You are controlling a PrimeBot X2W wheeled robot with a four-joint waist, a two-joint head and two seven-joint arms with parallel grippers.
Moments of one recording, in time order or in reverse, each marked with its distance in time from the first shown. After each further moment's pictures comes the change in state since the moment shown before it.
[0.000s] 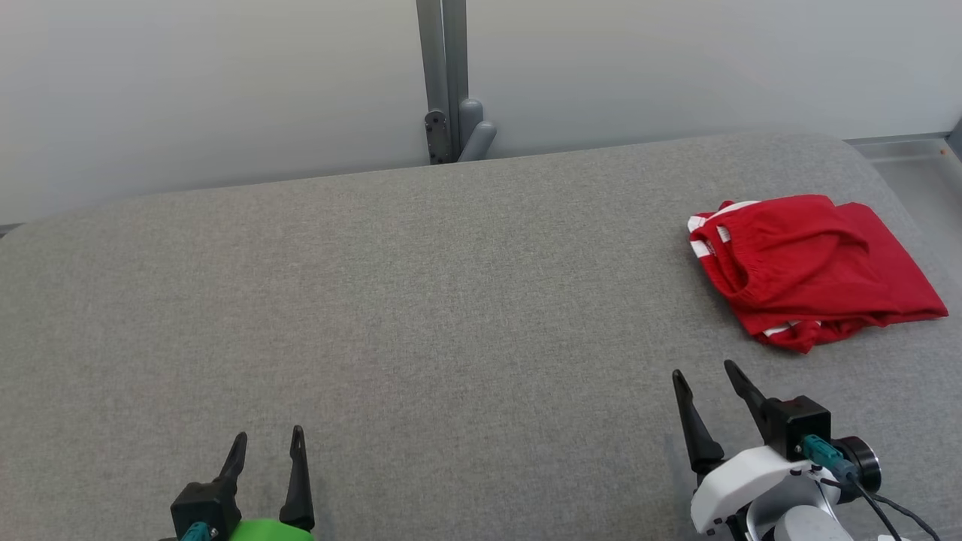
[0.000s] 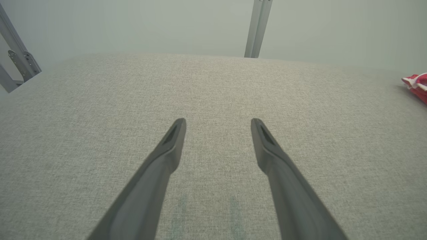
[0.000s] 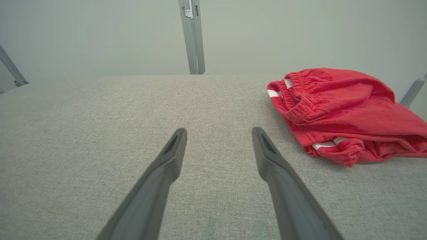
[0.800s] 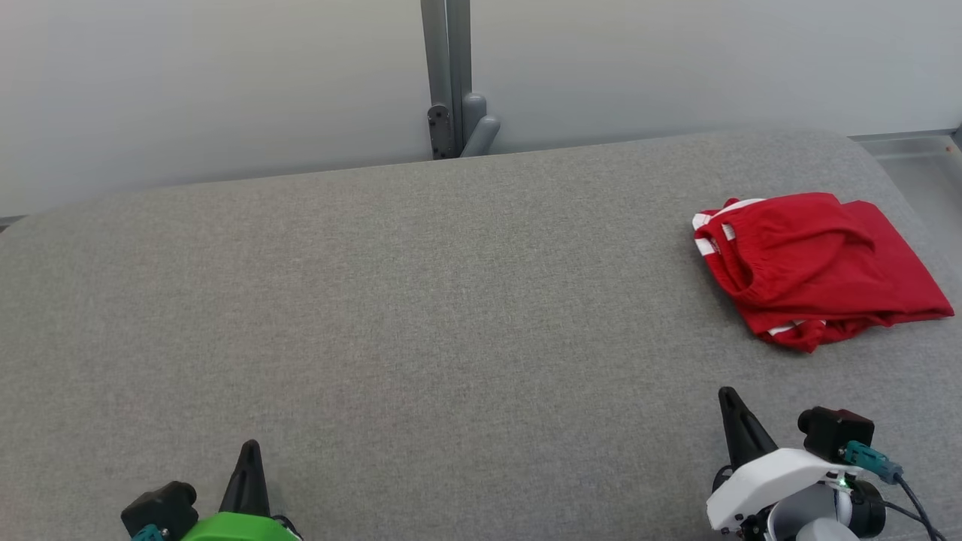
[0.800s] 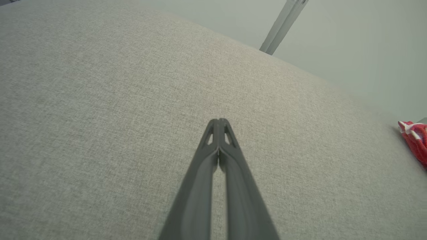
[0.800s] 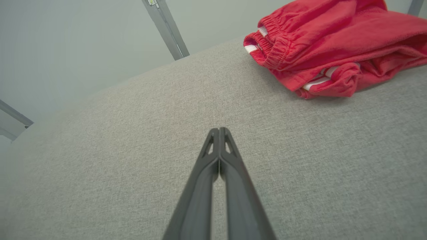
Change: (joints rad) left arm -0.006 -0.005 0.034 0.024 -0.269 -0.021 0.076; right arm 0.017 0.006 -0.028 0.039 0.279 0.000 0.077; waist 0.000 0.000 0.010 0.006
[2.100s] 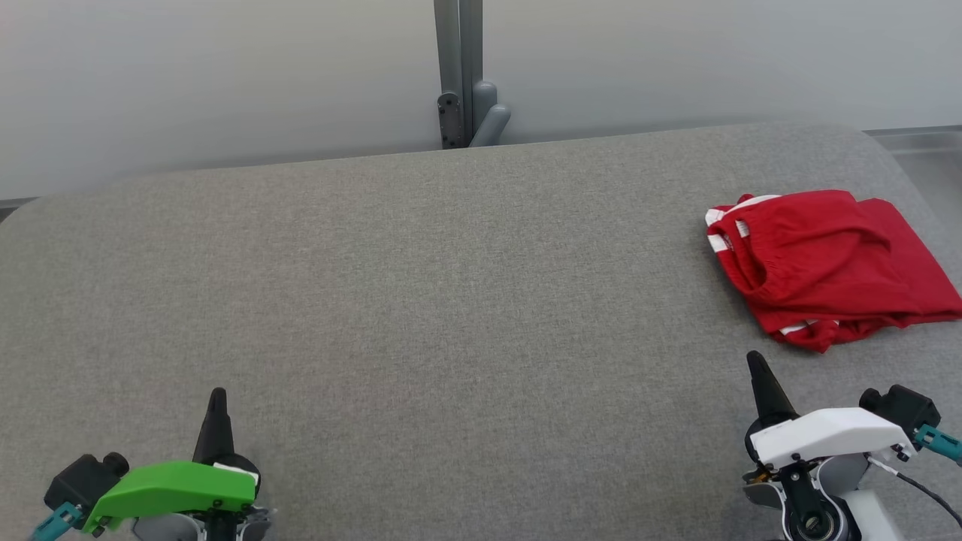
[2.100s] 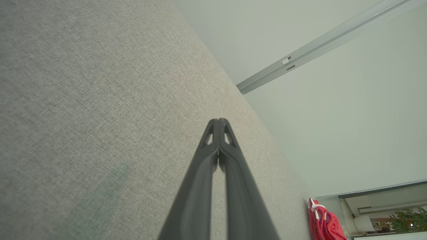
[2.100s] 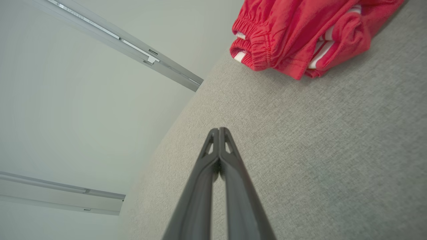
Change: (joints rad) left arm -0.067 0.001 0.073 -0.122 -0.554 0.005 0.148; right arm -0.047 -0.002 -0.074 -0.069 0.610 0.000 0.145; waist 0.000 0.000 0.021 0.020
